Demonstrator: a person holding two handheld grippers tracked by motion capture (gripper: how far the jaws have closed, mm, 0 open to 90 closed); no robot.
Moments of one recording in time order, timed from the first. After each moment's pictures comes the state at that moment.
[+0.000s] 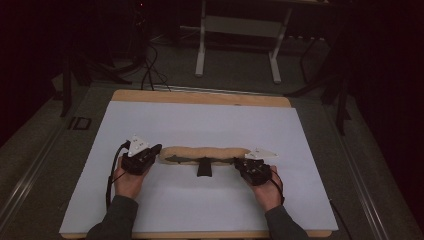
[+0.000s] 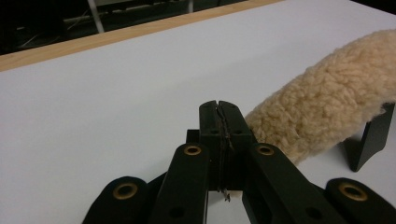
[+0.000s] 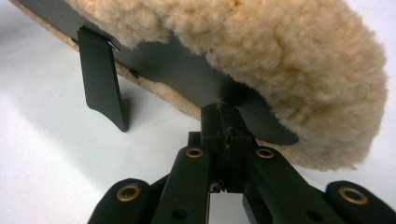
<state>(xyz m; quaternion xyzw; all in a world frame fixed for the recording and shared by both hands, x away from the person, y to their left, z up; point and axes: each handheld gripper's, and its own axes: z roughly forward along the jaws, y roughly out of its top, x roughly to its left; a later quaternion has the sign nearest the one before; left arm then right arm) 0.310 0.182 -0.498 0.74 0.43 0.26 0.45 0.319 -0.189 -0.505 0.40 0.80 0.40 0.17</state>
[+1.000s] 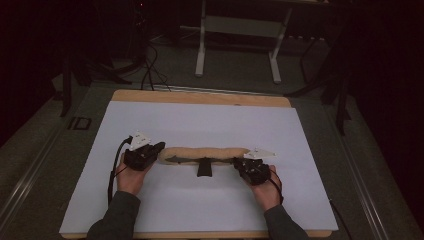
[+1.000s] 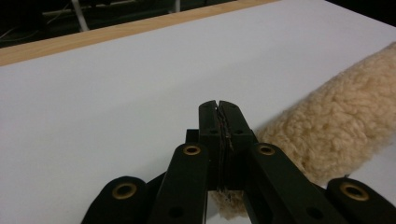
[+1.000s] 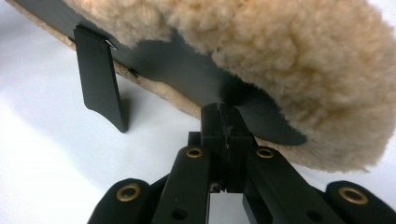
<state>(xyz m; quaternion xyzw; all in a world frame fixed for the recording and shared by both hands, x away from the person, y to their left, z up) 0.322 0.180 -0.495 0.75 0.43 0.23 0.46 0.320 -0.187 -0.507 0.40 0.80 0.40 0.17</state>
